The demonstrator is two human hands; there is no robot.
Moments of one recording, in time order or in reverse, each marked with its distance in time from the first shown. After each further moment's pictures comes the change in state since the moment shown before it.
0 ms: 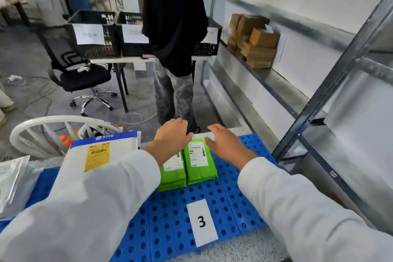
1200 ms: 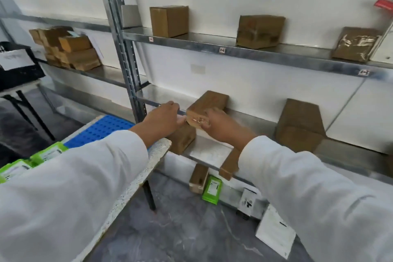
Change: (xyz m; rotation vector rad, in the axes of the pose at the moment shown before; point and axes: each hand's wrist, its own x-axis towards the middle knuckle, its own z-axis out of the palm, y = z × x) left_hand -0.310 0.395 -0.005 -0.043 -0.073 0.875; right_hand -0.570 0.084 -0.103 0.026 0.298 0.731
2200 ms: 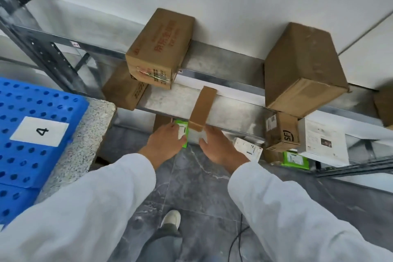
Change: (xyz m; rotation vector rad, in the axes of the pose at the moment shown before) left_hand 0.097 0.011 0.312 -0.234 -0.526 0.091; right_hand 0.029 0.160 0.206 0.199 -0.257 0.561
